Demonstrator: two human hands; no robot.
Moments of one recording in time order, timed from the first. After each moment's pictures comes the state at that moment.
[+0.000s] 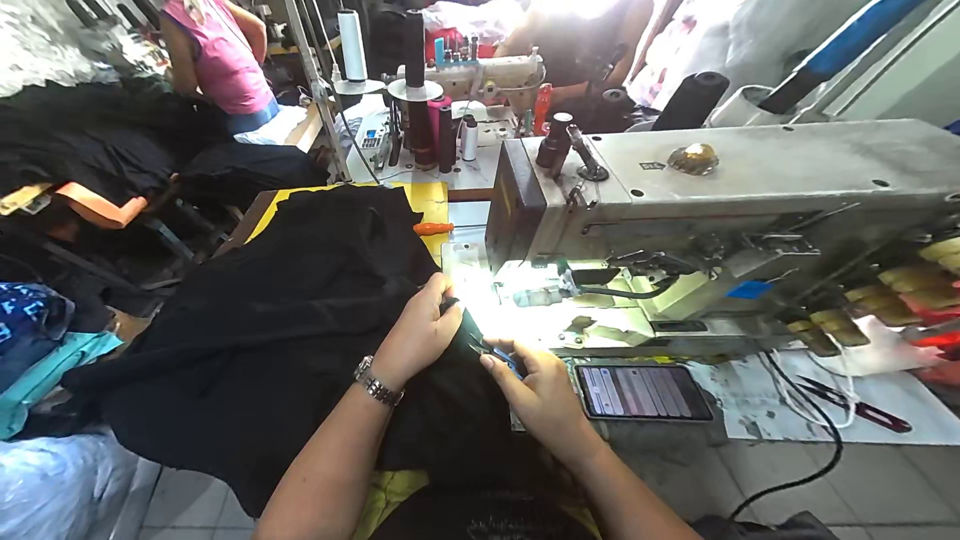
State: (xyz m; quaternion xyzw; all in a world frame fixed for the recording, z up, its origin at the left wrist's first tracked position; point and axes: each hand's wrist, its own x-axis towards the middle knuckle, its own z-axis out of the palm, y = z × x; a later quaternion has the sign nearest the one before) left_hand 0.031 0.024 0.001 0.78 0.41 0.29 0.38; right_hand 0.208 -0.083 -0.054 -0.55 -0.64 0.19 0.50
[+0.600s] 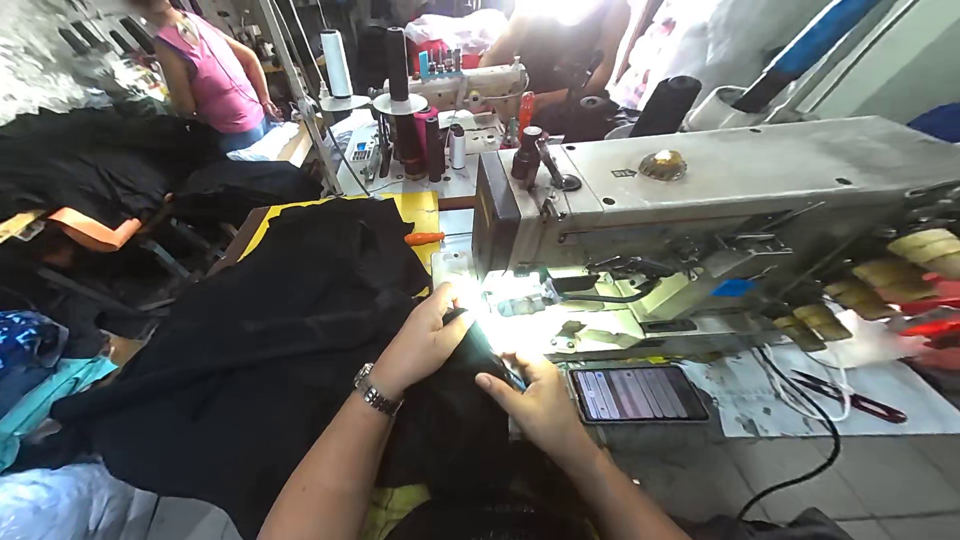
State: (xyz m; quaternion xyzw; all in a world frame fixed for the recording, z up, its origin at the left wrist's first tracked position) left_hand 0.044 0.028 0.005 0.80 0.33 0.29 0.41; right_hand 0.214 -0.087 -0.063 -0.55 -0.56 0.28 0.55
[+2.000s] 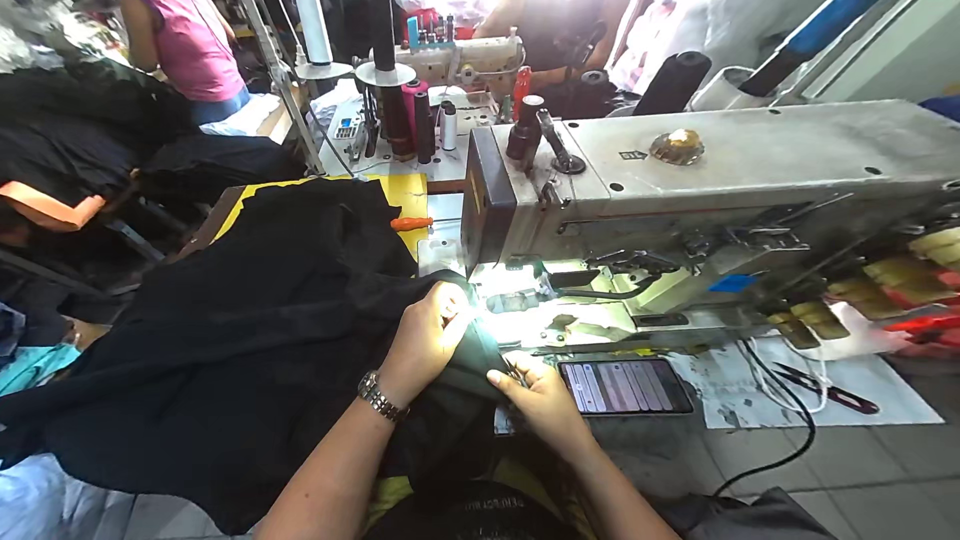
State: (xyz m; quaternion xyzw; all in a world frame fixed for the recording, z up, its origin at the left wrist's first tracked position) left_hand 0.067 0.020 -0.036 0.80 0.35 0.39 0.28; right_hand 0.243 -0.093 -0.090 -0.56 -0.51 0.41 0.51
